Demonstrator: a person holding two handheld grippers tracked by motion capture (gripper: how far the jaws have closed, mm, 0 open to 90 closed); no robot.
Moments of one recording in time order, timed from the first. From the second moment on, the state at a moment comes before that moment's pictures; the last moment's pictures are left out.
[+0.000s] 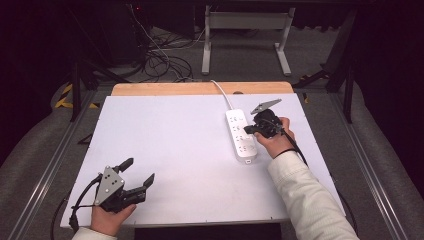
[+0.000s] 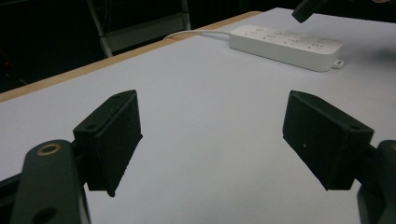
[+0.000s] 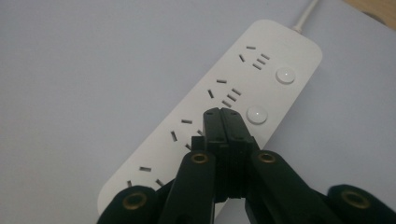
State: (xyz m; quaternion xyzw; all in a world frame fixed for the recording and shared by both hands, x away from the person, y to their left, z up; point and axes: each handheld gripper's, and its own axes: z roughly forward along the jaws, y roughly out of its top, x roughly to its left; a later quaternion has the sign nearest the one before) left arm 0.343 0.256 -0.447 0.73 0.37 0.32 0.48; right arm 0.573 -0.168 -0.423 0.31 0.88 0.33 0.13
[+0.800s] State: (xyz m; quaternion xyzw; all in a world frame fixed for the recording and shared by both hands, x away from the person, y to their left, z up) left arm 0.343 0.256 -0.448 0.73 0.37 0.32 0.48; right arm 0.577 -0.165 -0.440 0.32 0.89 0.30 0.13
